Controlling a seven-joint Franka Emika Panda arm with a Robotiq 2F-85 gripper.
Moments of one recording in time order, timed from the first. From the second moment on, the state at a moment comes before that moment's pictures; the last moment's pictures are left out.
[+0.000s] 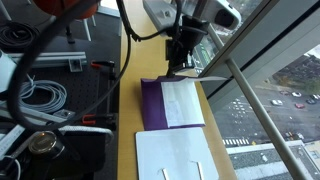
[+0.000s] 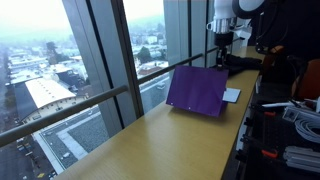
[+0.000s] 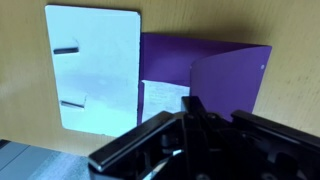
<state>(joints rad) -0.06 -0.02 -0.02 -2.35 -0.23 2.41 -0.06</state>
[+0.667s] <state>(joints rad) 0.00 -0.03 0.03 -2.41 -0.44 2.41 0.11</state>
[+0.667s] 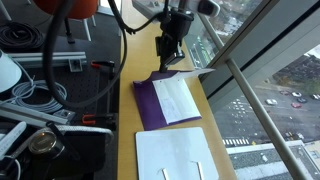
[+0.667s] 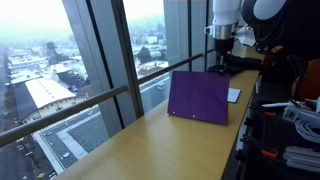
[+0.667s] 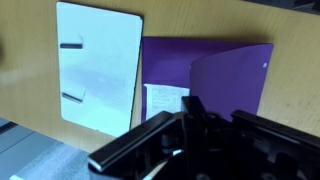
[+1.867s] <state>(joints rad) 0.12 -0.06 0.14 -2.47 -0.93 2.39 0.42</state>
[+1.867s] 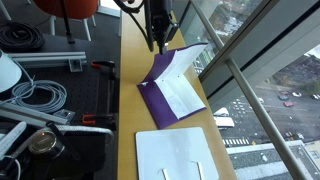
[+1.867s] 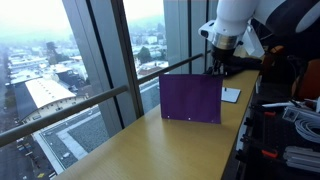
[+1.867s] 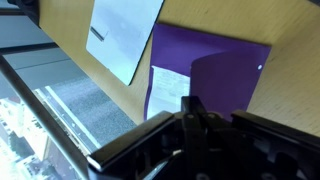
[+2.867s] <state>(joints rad) 0.21 -0.10 0.24 -2.54 -0.90 2.33 0.47</state>
